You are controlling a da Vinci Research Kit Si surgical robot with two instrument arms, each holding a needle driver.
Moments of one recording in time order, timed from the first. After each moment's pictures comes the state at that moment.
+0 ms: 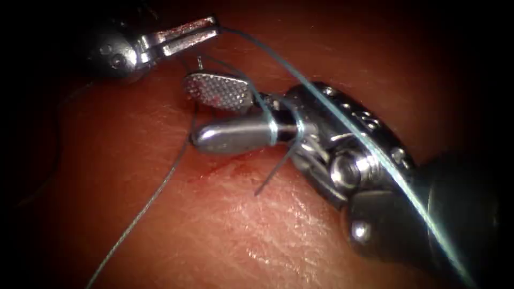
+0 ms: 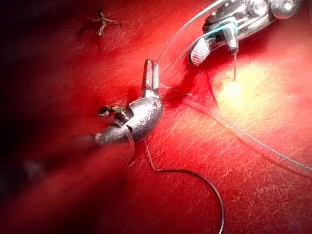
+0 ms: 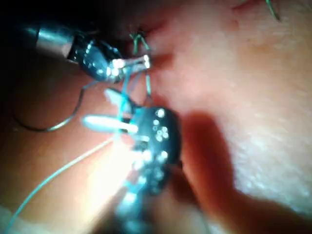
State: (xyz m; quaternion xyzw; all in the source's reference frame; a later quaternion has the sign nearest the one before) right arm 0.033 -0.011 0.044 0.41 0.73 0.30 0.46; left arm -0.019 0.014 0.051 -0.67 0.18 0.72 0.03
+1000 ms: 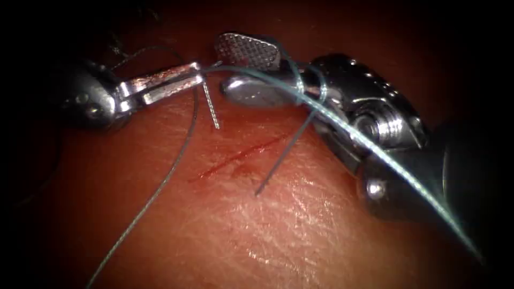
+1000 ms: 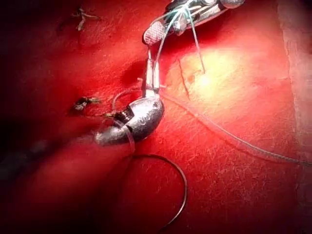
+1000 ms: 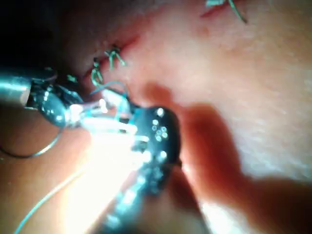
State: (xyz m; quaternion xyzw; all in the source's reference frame) right arm 0.031 -0.009 0.046 0.37 0.73 0.34 0.46; left arm -0.019 0.009 0.047 -0.68 0.15 0.71 0.05
